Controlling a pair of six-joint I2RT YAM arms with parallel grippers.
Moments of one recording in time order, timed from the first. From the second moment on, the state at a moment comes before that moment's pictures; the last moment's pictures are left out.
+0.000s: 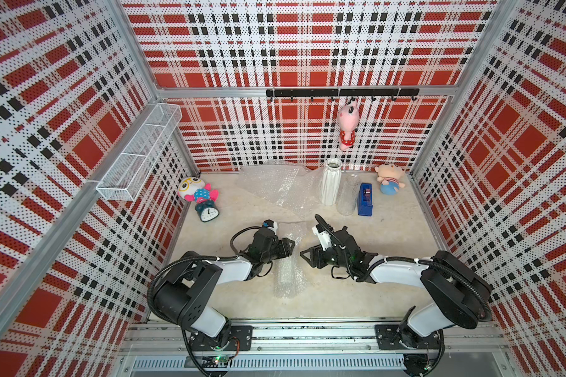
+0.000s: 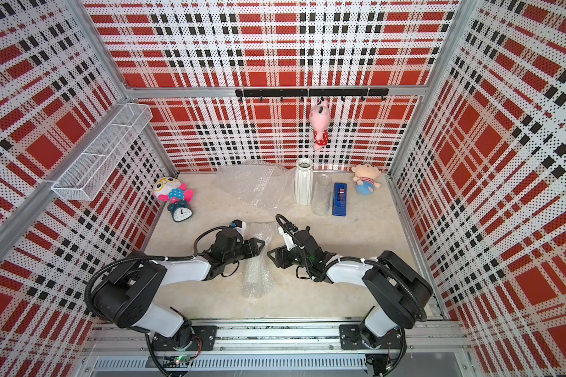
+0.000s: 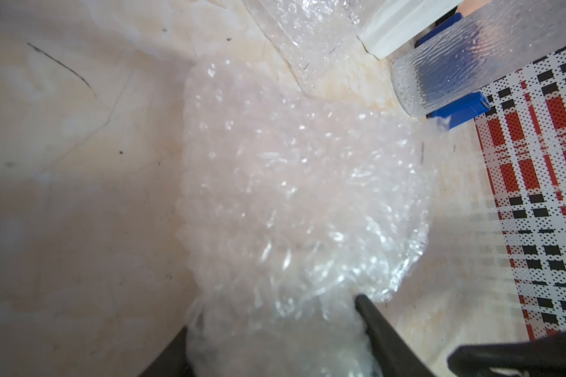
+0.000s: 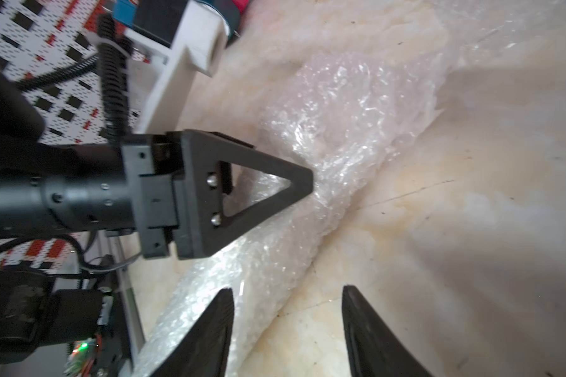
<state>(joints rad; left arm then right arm) -0.52 1.54 0.51 0.39 0.15 -0.71 0.79 1.54 0.61 0.44 -0.28 0.56</state>
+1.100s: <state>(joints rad) -0.54 1.52 0.49 0.42 0.14 -0.73 0.87 1.75 0.64 0.65 -0.28 0.77</state>
